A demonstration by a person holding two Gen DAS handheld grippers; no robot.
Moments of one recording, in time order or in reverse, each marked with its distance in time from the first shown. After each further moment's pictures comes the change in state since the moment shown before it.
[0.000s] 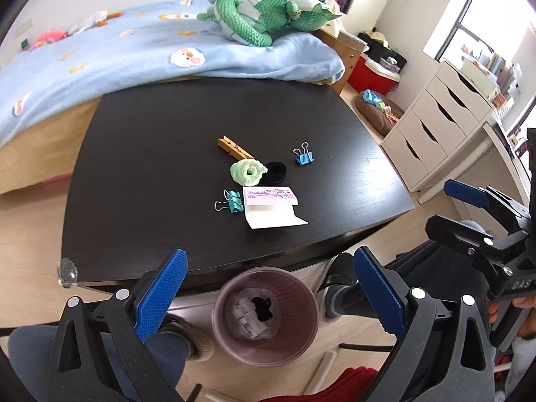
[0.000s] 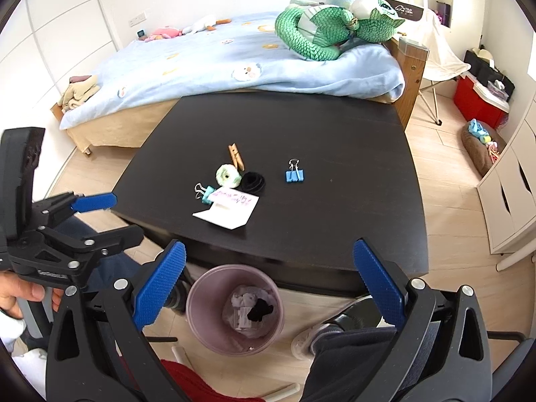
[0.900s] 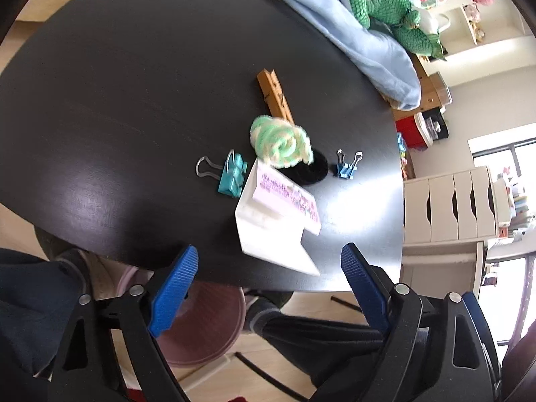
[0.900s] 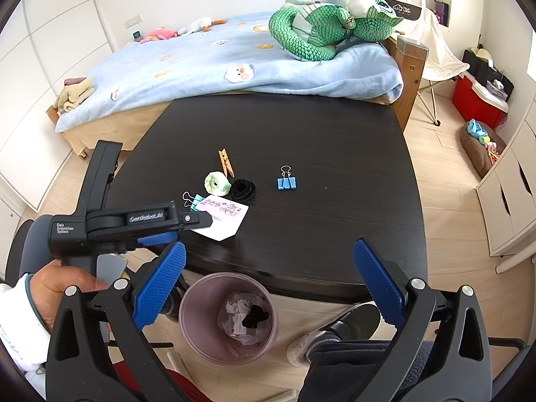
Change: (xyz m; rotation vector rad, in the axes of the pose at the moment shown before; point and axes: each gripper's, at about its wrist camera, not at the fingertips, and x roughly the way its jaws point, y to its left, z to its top) left arm 0.101 0.038 0.002 -0.571 0.131 -0.168; right arm 0.017 -0.011 0.008 0.002 0.002 -0.008
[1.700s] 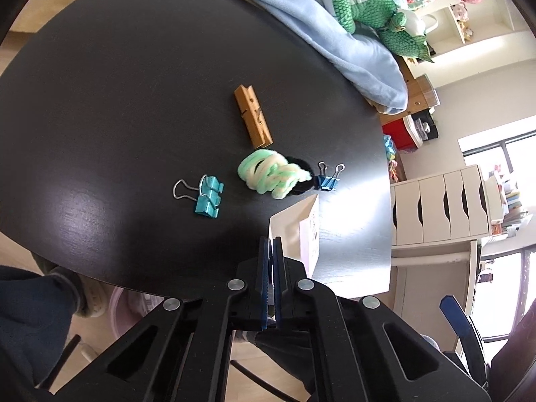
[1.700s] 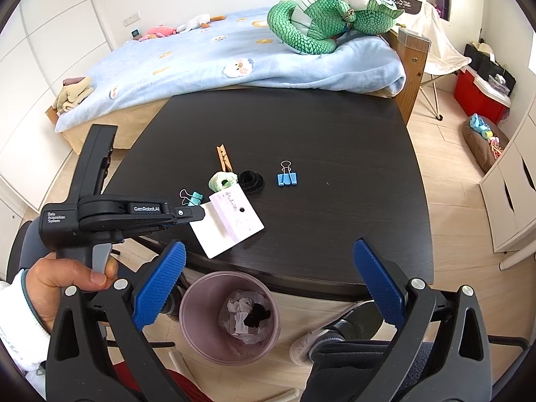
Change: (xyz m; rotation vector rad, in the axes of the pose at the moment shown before) left arm -0.002 -0.012 0.009 0.047 -0.028 -0.036; right arm 0.010 -0.003 -0.001 0.014 0.015 0.009
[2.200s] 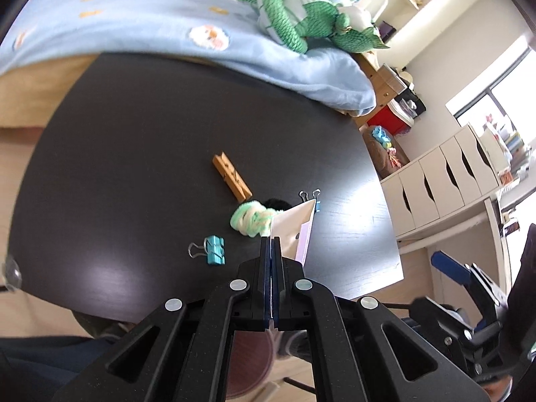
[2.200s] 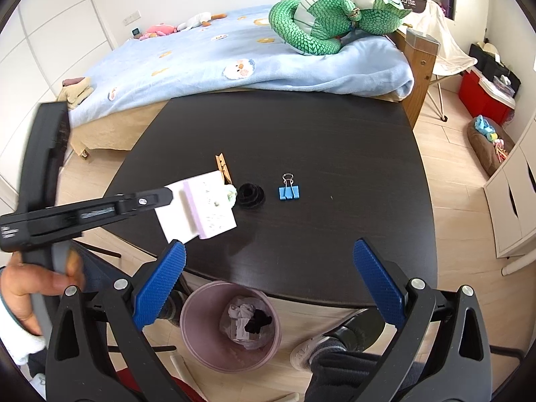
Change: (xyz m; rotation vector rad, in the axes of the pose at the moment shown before) left arm -0.048 -0.032 0.014 0.289 -0.108 0.090; right arm 0.016 0.000 0.023 -0.011 0.016 0.013
